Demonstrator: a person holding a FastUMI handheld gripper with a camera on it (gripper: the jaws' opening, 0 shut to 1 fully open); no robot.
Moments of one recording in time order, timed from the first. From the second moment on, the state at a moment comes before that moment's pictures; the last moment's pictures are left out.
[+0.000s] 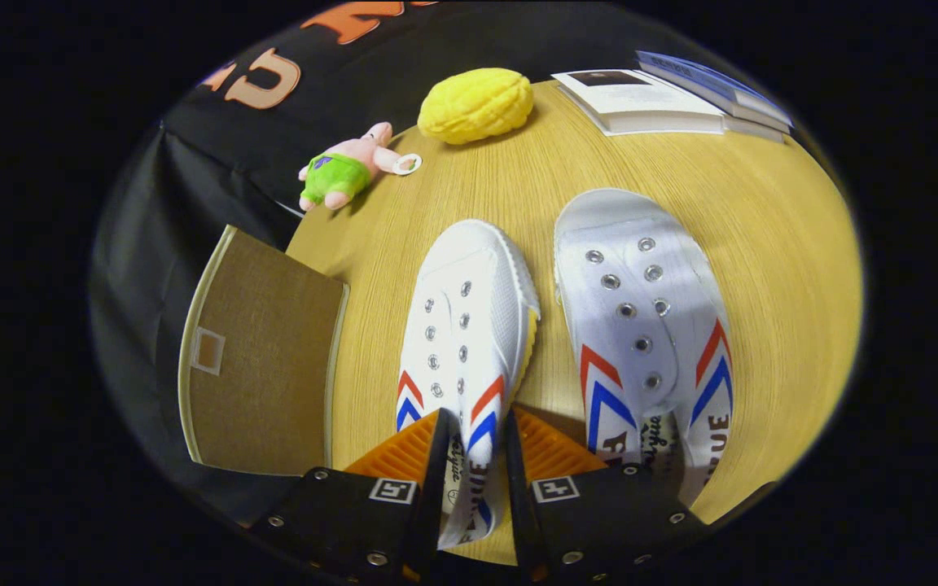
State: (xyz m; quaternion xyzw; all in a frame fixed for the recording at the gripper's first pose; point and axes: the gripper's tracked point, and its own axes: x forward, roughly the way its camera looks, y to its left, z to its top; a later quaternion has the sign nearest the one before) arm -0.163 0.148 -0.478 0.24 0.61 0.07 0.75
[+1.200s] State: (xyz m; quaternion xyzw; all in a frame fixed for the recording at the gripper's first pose) arm -0.073 0.365 -0.297 0.23 0.50 0.29 0.78
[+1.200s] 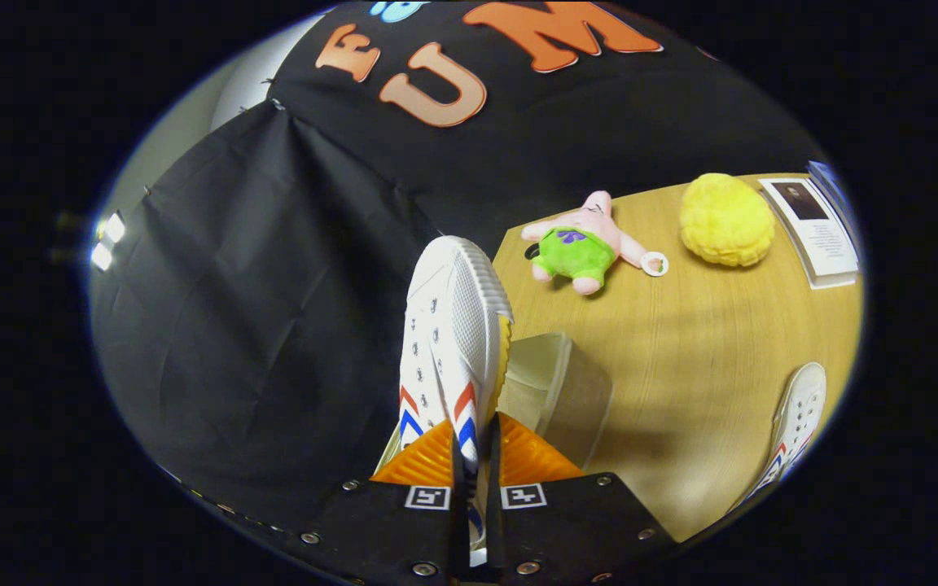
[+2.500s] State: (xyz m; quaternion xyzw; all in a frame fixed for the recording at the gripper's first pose) arm -0.069 0.293 -0.301 0.15 0.46 0.24 0.84
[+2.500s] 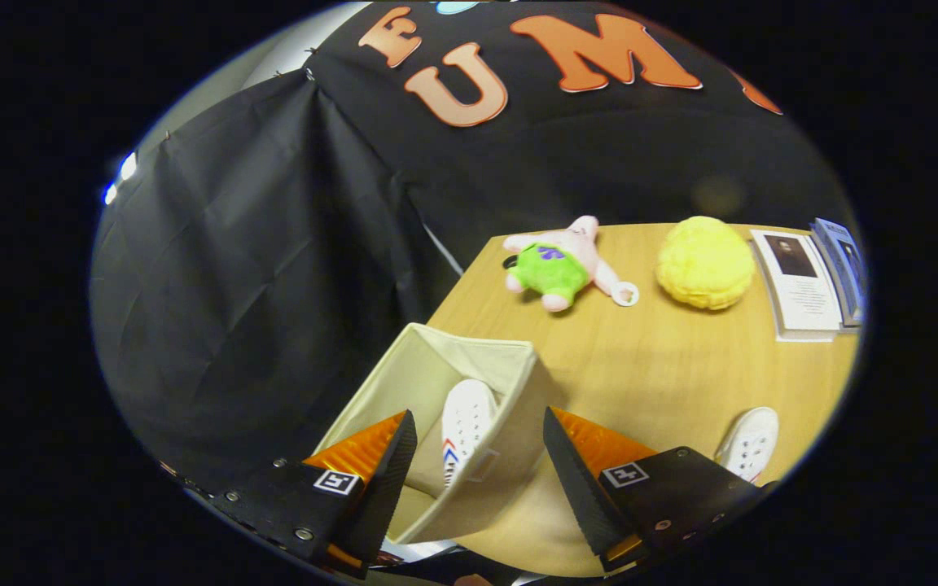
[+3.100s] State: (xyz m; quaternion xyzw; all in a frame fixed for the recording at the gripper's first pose) arm -0.142 0.046 -0.433 0.11 0.54 0.02 0.83
